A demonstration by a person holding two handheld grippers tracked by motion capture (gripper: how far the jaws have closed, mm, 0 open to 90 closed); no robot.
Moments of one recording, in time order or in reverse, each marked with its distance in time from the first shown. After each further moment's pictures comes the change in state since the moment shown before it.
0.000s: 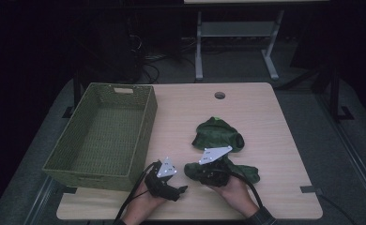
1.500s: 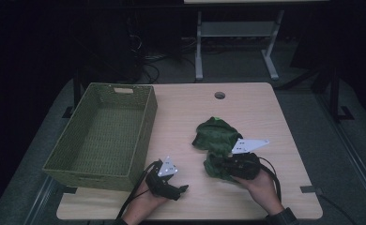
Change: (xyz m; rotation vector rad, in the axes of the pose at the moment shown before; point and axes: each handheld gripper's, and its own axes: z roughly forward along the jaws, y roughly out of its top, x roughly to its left) left arm 0.001 0.002 0.002 0.000 0.001 0.002; right arm -0.032 -0.019 -0.071 -0.096 -0.103 0.081
